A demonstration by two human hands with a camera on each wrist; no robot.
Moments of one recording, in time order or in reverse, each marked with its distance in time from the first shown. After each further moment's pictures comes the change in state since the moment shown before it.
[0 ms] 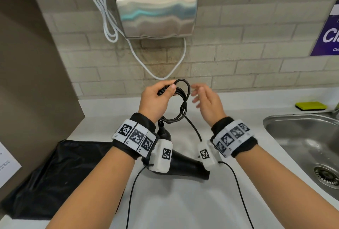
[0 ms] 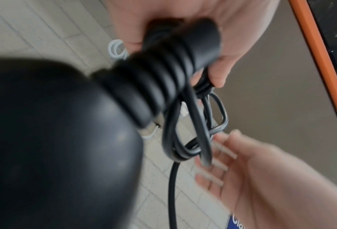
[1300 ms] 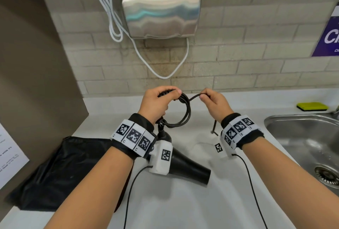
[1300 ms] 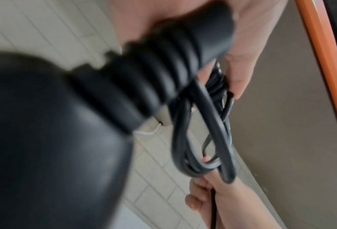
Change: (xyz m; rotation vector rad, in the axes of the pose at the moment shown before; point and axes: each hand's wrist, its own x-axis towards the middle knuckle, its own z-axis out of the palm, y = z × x) left_hand -0.015 0.005 -0.010 0.005 -0.048 -0.135; right_hand 0.008 0.020 -0.023 -0.191 -0.183 -0.014
